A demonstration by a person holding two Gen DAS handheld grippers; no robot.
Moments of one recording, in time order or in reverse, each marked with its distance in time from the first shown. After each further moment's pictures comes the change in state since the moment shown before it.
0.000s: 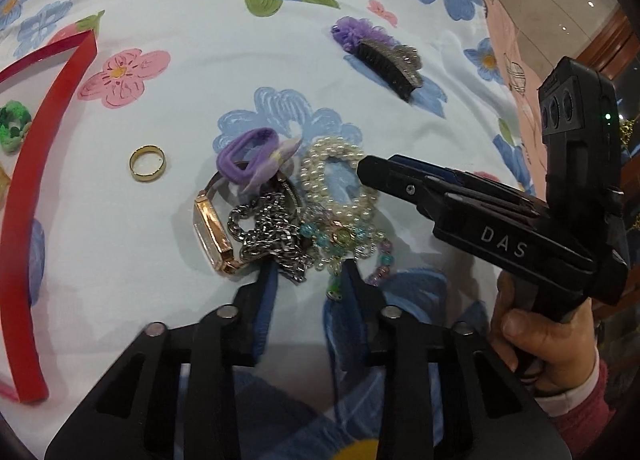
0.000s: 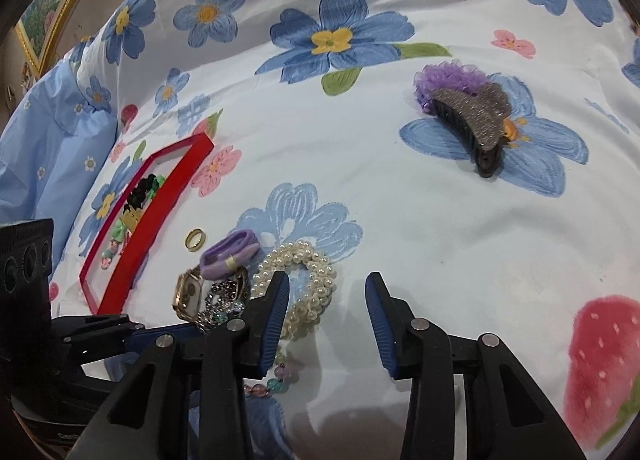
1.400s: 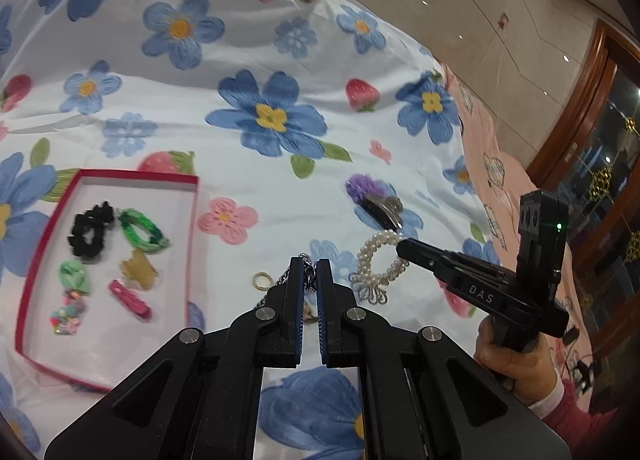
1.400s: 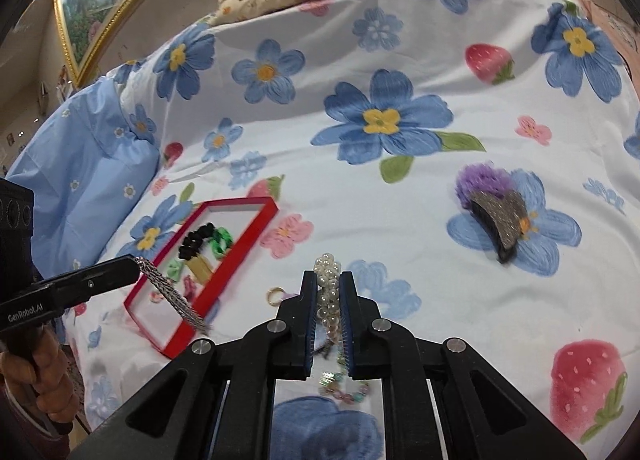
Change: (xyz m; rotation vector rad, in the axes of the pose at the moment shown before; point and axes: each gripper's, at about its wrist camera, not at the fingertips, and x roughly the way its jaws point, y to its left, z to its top) left arm -0.175 0.042 0.004 -0.022 -0.406 0.006; right arm -0.073 0.067 0.023 -0.079 -0.219 0.067
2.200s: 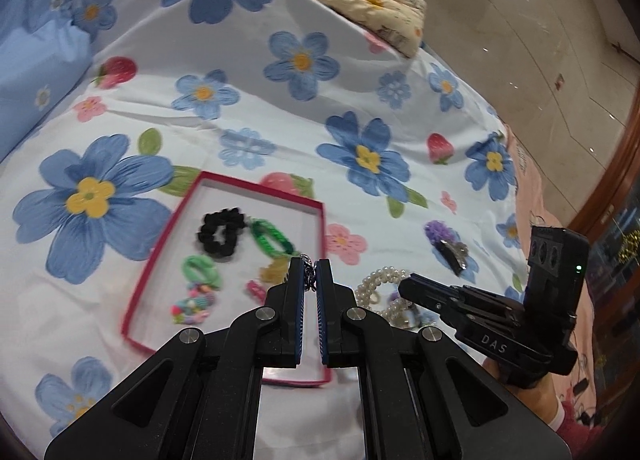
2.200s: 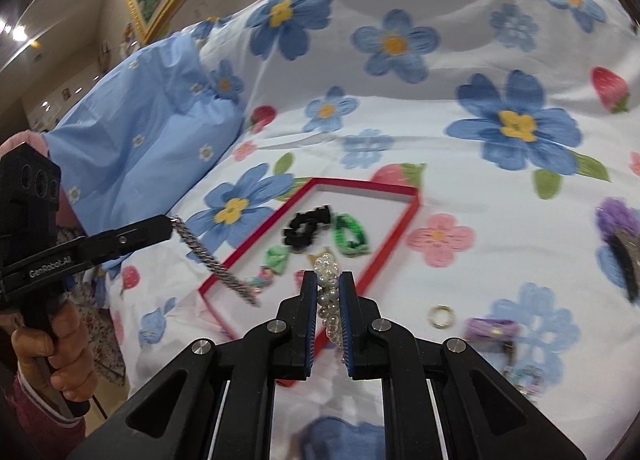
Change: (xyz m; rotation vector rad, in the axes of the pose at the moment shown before) left arm -0.078 0.111 -0.012 -0.166 -0.110 0.163; right arm 0.061 0.142 0.001 -0.164 0.082 0.228
